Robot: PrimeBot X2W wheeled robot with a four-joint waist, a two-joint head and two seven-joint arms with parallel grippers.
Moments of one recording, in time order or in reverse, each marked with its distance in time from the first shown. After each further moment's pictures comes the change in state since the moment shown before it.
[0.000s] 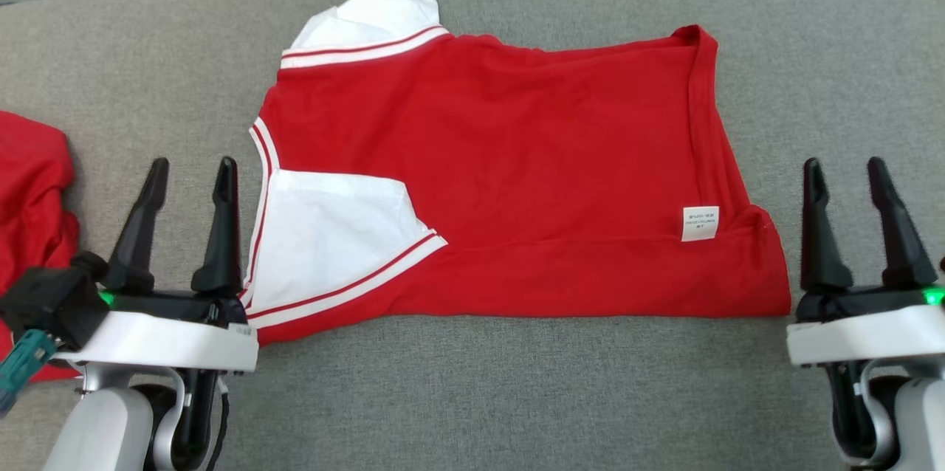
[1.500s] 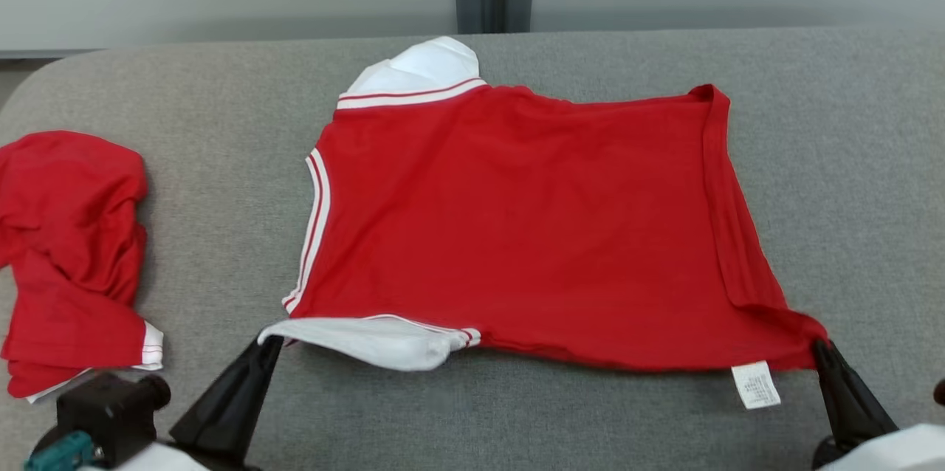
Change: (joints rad) left arm 0.391 0.162 -0.041 -0.444 -0.035 0.027 0.405; right arm 0.355 -0.003 -0.045 -0.094 0.222 0.000 0.303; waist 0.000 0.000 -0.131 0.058
